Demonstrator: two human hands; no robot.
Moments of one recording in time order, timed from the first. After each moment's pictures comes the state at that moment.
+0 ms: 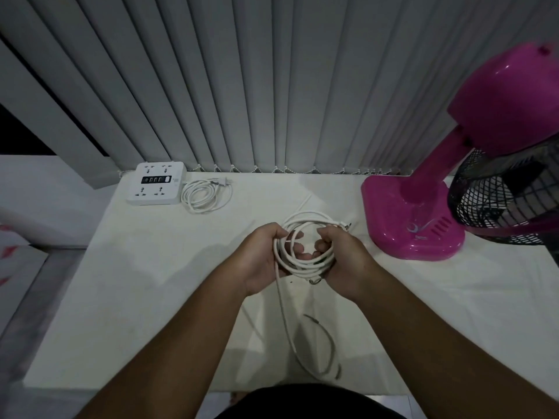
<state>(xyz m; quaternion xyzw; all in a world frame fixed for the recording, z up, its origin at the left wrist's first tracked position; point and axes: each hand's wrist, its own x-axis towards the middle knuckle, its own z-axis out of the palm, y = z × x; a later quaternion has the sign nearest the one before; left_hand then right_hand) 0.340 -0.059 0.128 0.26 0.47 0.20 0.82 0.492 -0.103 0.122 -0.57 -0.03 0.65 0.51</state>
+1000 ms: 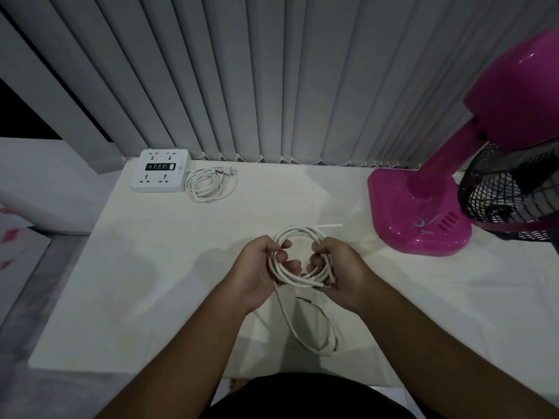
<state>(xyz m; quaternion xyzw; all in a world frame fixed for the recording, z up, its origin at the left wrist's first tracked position) 0.322 -0.089 0.096 0.17 0.47 0.28 0.82 0.483 -0.123 0.100 -0.57 -0.04 0.71 0.41</state>
